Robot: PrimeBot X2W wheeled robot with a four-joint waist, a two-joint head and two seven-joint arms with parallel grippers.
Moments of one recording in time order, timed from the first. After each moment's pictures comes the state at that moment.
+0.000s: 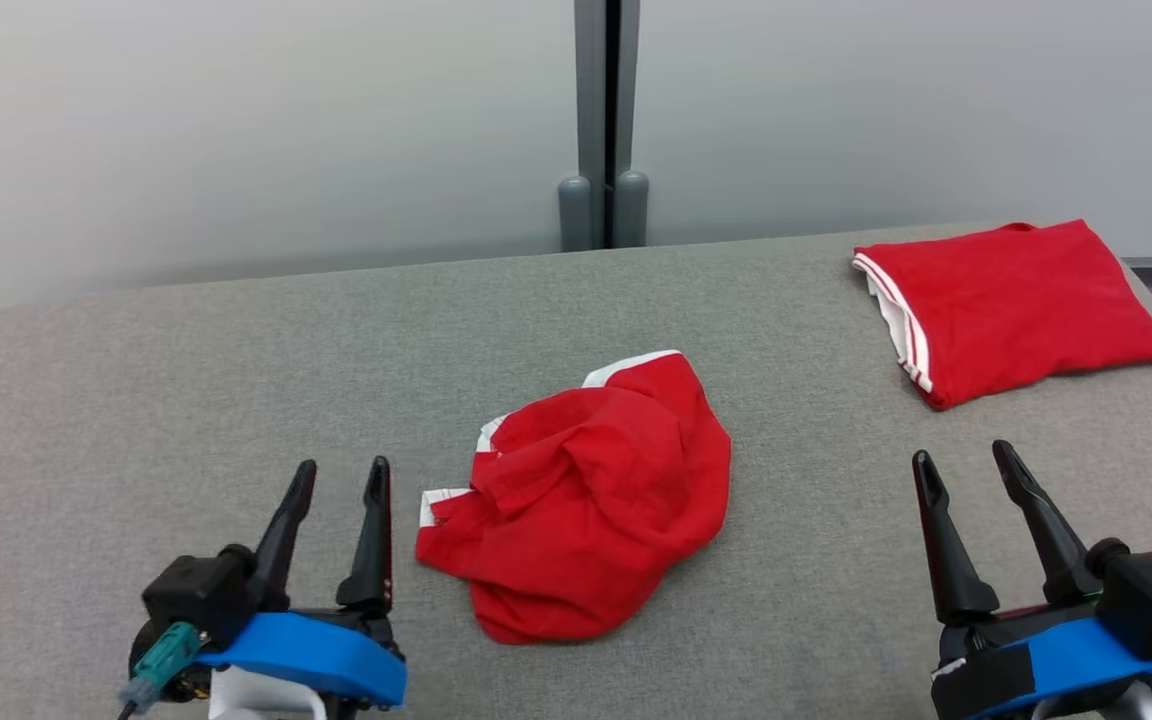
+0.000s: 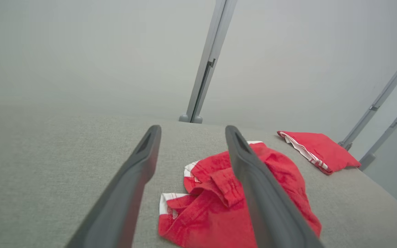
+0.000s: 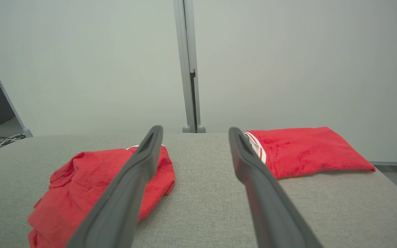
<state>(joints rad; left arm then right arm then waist) -0.08 0.20 -0.34 0.16 -0.54 0.02 -0.17 0.04 -0.05 0.00 -0.12 0.16 0.13 -0.04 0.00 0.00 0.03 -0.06</state>
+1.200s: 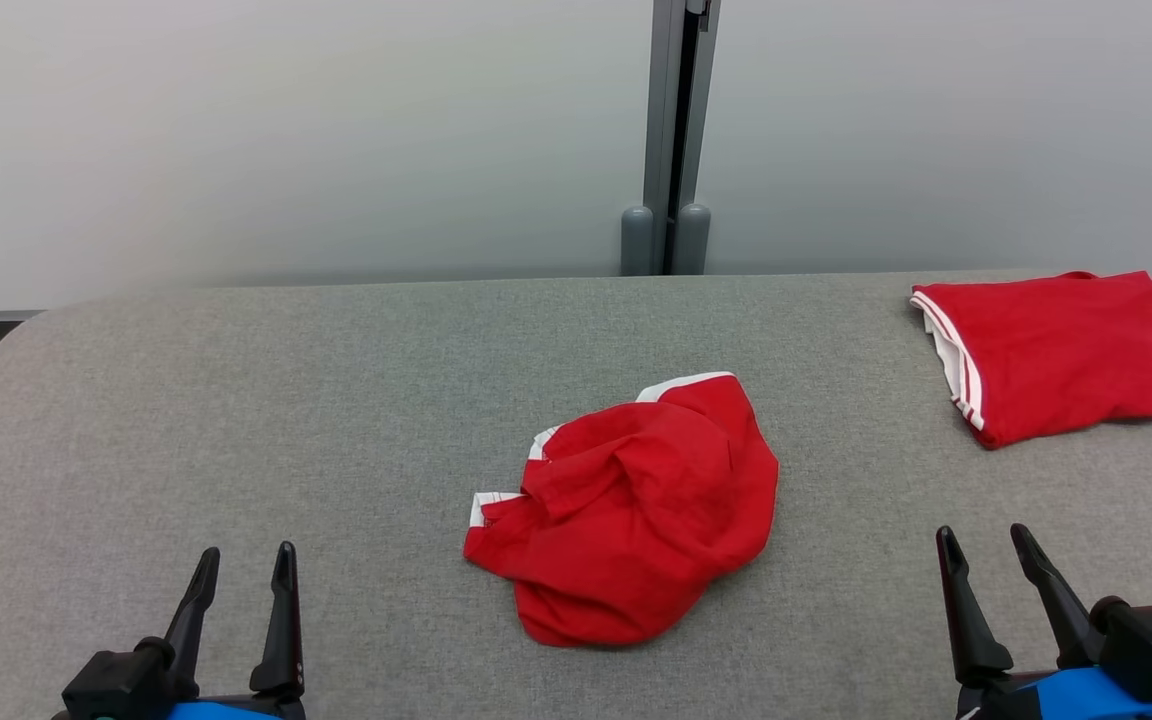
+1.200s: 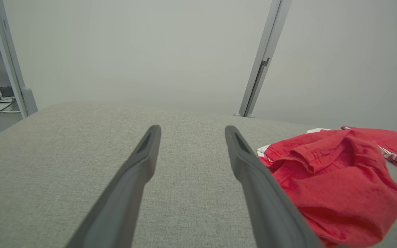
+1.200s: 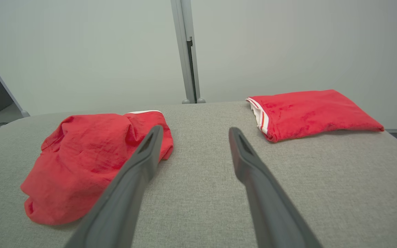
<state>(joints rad) 0.06 0.28 -0.21 0.20 -0.47 -0.02 -0.26 0.10 -0.05 -0.06 0.04 0.18 0.13 -0.08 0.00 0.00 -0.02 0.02</state>
